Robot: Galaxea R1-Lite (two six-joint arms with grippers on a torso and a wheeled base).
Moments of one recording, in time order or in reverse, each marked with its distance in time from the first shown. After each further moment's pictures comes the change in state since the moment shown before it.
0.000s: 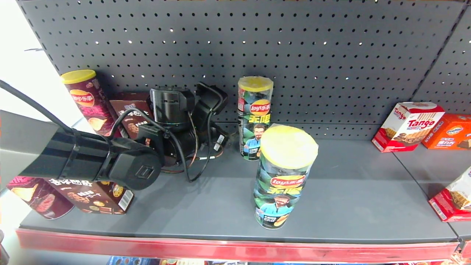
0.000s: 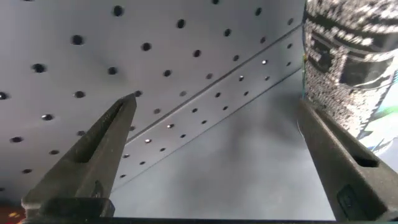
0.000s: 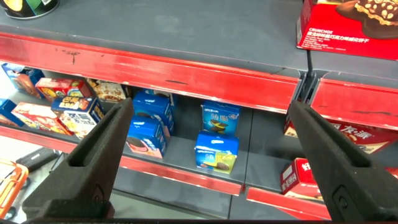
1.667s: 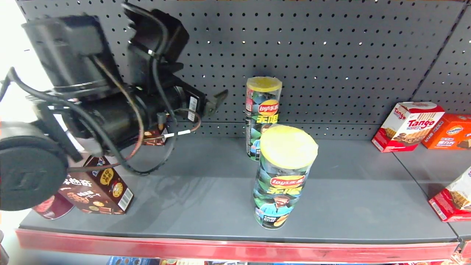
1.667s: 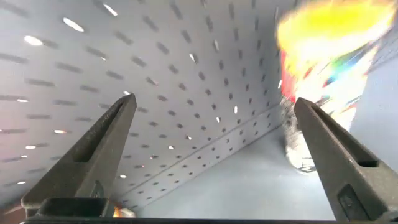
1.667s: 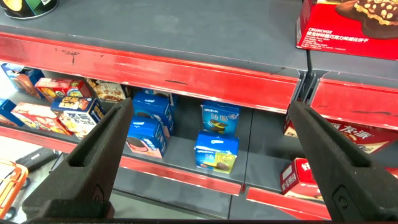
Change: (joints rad) left arm -0.058 -0.360 0.114 -0.010 -0.005 -0.033; right arm 0.000 0.000 0.000 0.000 0.000 0.000
